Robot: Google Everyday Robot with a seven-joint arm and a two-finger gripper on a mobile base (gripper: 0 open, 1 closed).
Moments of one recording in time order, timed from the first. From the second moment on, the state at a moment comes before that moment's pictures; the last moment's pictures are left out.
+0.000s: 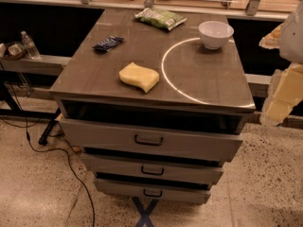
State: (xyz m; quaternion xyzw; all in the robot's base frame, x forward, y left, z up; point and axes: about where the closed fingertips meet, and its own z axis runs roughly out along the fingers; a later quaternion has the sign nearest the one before) arm 0.438 -0.217 0.976 -0.60 0.78 -0.03 0.16
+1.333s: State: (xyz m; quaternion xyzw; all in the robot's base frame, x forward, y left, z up) arm 0.590 -0.058 0.964 -0.66 0.70 0.01 0.29
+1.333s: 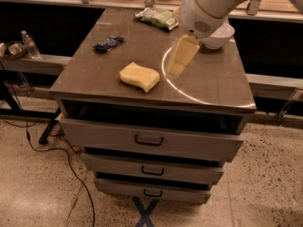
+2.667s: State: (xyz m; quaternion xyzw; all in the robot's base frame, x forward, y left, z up) arm 0.689 0.063 0.932 -0.61 0.69 0.07 0.38
